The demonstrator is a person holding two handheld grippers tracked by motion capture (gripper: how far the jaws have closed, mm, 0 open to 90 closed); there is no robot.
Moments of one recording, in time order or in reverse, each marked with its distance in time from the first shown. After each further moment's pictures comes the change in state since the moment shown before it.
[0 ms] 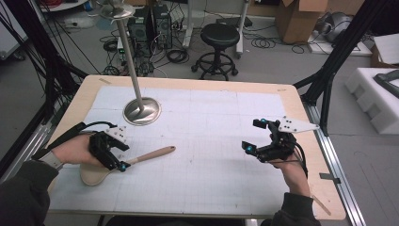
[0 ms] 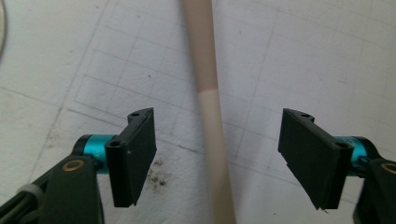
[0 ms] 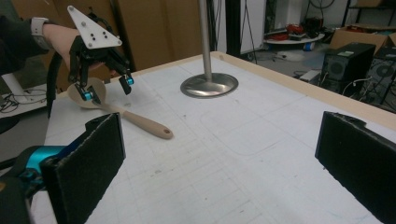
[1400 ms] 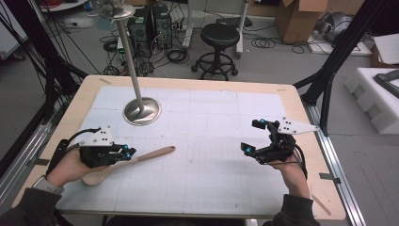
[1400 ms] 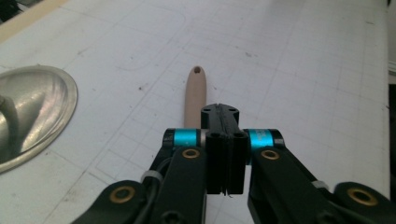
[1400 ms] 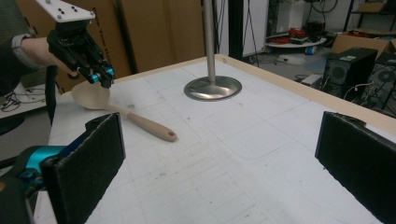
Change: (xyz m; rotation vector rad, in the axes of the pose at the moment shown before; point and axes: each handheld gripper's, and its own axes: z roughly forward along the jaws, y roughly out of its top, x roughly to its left) left arm -0.041 -0.013 -0.024 -0.455 0.157 -0.059; right arm 0.007 0.002 0.000 -0.007 0.007 -0.014
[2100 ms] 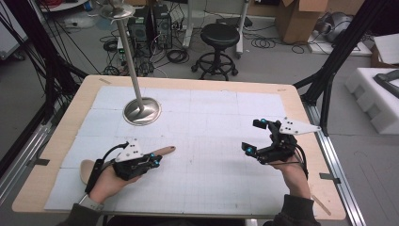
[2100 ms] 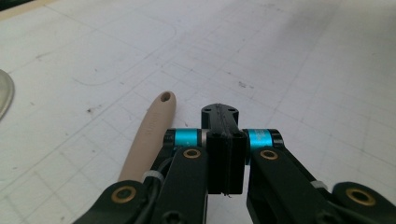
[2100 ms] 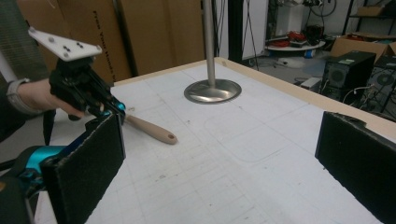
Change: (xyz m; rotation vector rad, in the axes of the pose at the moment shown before) left arm -0.048 -0.003 0.071 -0.121 0.107 -0.107; right arm 0.001 0.001 -0.002 -0.014 0.001 0.001
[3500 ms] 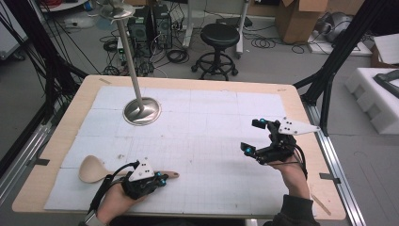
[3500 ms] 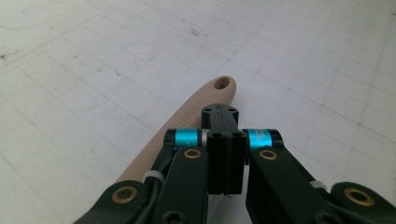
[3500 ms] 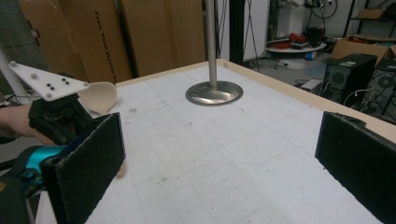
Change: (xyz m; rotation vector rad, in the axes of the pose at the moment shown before) left arm -0.047 -0.026 0.023 0.115 0.006 -0.022; right arm 0.003 0.002 0.001 -0.001 0.004 -0.007
